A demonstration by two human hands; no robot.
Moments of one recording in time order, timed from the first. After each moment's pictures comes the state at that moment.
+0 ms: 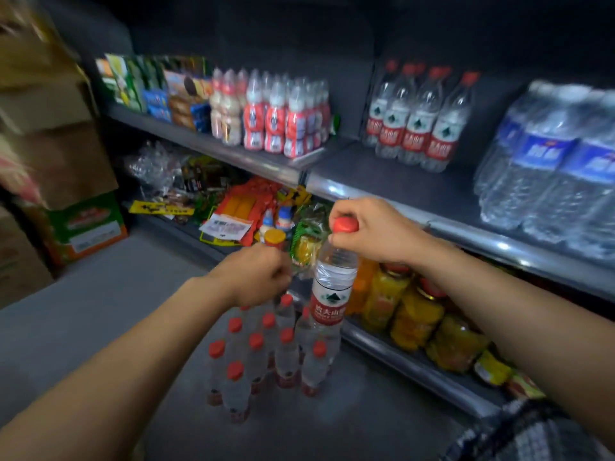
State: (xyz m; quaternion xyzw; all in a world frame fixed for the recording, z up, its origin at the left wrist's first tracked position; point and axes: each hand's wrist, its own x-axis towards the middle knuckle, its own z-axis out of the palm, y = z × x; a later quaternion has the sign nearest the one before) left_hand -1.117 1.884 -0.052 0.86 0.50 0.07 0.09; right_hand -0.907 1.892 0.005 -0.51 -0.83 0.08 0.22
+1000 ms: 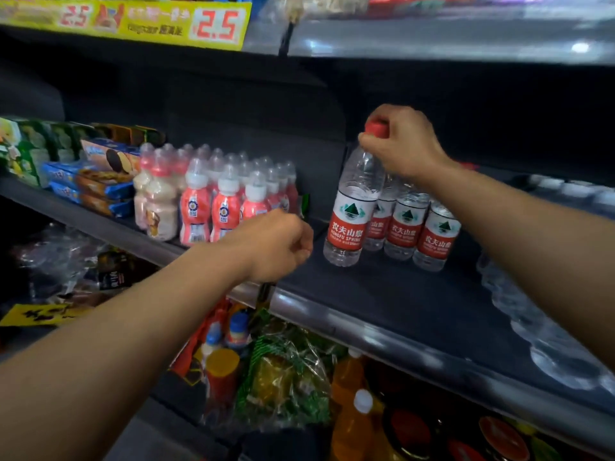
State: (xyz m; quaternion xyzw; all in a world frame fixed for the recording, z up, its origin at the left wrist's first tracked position) left_hand -1.053 2.118 0.057 0.88 0.43 0.19 0.00; right_hand -0.846 2.154 0.160 -0.57 -0.71 -0.18 0.38
